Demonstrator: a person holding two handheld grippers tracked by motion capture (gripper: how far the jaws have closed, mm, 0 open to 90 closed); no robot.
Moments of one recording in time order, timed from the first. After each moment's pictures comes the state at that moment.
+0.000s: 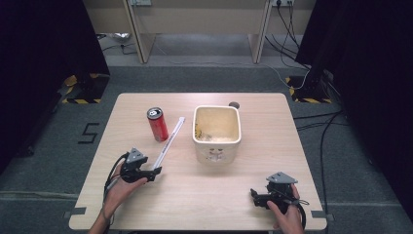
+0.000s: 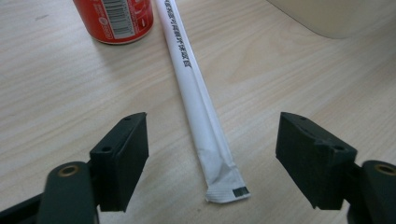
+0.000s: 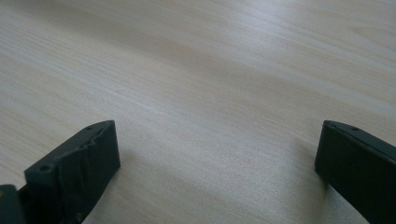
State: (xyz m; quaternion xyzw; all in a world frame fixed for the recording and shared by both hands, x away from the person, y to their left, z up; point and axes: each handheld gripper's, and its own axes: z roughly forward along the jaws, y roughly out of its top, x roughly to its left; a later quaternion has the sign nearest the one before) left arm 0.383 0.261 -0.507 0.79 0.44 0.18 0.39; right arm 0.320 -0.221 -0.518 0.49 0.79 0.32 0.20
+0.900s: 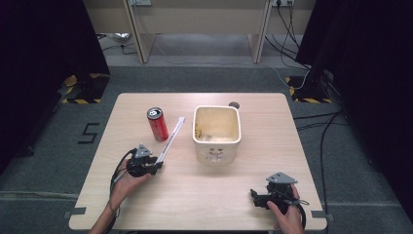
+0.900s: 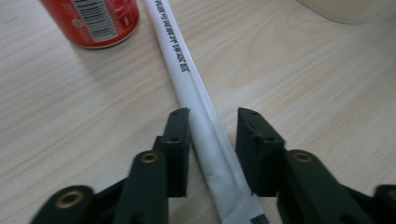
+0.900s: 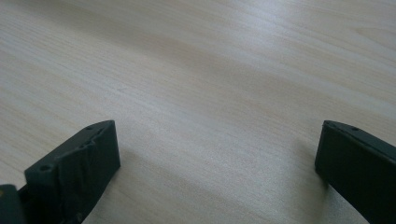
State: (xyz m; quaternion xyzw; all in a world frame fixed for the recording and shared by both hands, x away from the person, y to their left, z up) left arm 0.399 0.248 -0.514 0.82 0.41 0.17 0.36; right arm 0.320 -0.221 -0.518 0.49 0.79 0.32 0.20
